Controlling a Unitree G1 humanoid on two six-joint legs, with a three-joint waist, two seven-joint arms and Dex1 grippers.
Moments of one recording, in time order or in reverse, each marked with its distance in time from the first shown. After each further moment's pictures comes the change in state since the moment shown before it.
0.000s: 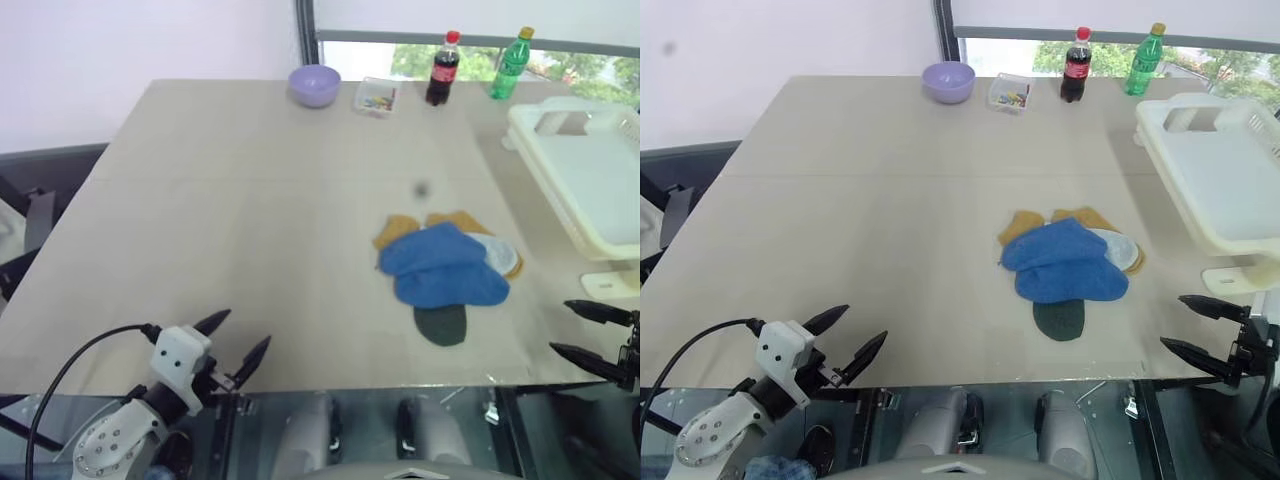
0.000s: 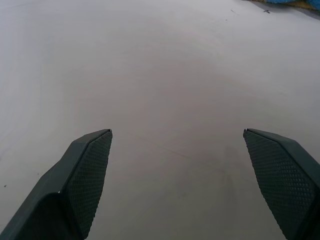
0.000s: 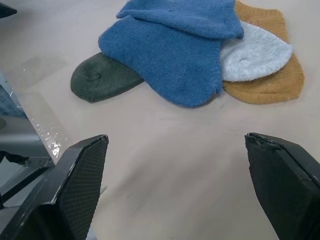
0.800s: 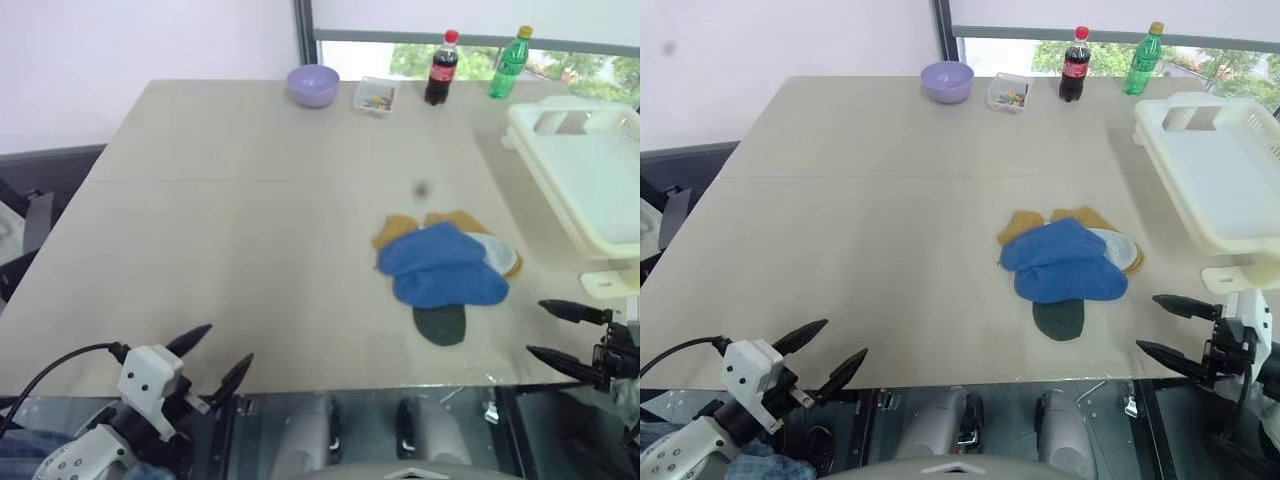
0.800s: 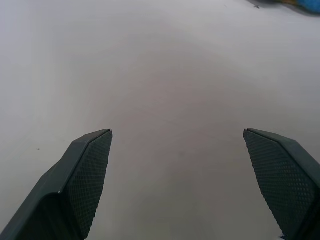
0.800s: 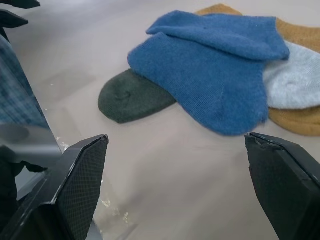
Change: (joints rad) left arm 0.132 -0.006 0.097 -0.041 -0.068 -0.041 -0.092; right arm 0.000 0.055 0.053 -0.100 0.008 0.025 -0.018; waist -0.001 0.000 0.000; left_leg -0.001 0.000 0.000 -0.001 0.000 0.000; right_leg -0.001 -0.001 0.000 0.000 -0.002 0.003
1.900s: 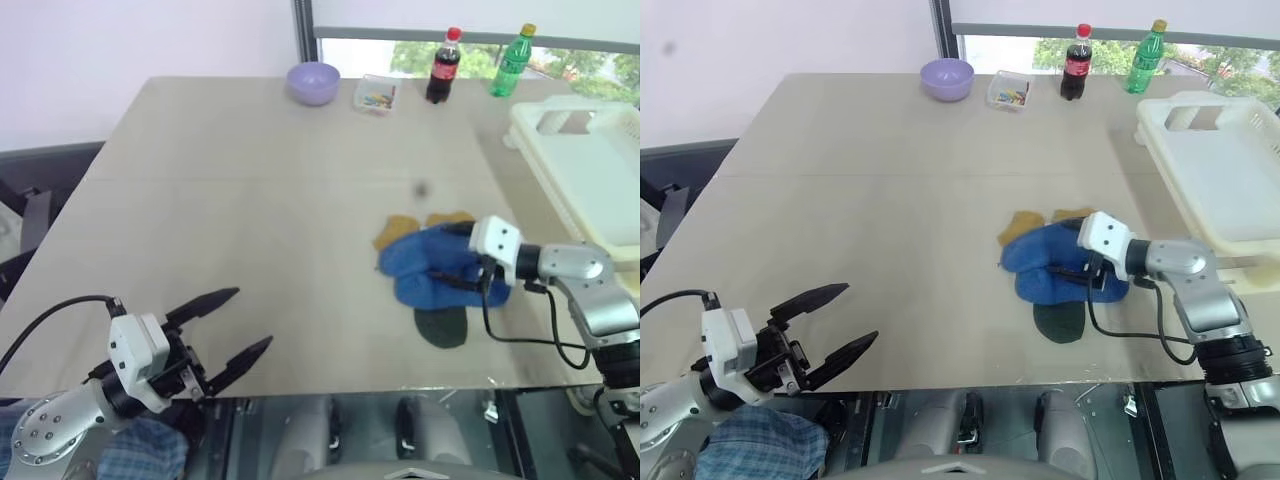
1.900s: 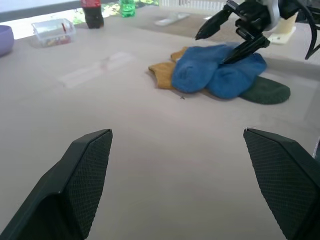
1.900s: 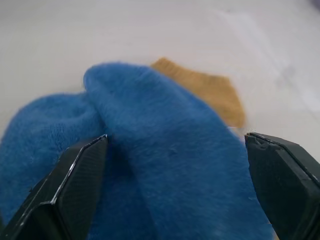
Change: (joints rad) left arm -0.150 0.140 0.067 -0.070 -0.223 0.021 -0.227; right arm -0.650 0.098 0.559 0.033 -0.465 -0.019 -0.328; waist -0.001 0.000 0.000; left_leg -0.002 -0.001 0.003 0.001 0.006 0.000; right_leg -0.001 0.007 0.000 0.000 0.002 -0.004
